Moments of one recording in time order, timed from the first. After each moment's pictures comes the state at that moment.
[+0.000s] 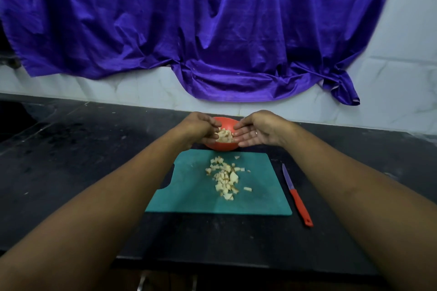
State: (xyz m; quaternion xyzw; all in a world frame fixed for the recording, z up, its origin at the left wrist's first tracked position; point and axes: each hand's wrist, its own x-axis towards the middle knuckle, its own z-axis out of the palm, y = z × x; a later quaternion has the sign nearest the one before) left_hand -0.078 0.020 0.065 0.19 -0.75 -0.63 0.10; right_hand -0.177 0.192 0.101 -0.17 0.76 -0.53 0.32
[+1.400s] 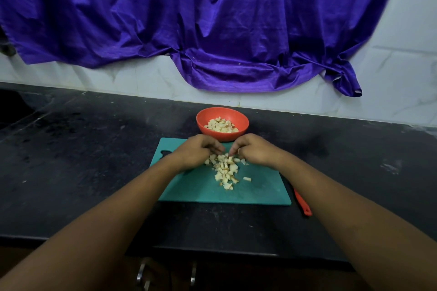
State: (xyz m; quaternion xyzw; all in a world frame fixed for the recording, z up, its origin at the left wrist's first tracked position) left_hand -0.040 0.033 0.004 0.10 -0.88 -0.46 0.04; right_hand -0.154 0.207 0.031 -0.35 0.88 -0.28 0.18
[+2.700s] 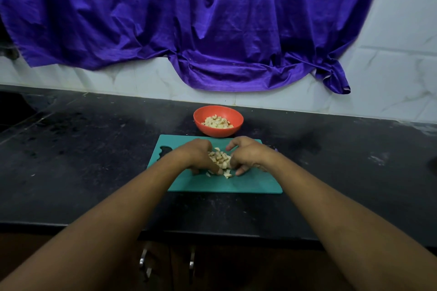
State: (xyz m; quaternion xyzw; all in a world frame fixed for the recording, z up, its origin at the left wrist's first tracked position) left_hand -0.029 0.063 0.025 0.18 -0.94 -0.26 -0.11; right_hand -0.116 0.215 0.033 -0.22 0.86 -0.35 0.30
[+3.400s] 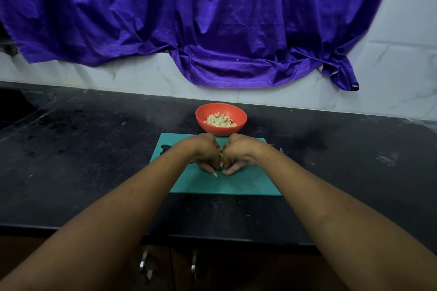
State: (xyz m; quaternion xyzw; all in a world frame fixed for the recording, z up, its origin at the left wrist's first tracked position) left_hand -0.047 0.069 0.036 0.25 -0.85 -0.45 -0.14; right_hand -0.120 0.179 0.032 -0.19 0.84 -0.35 0.36
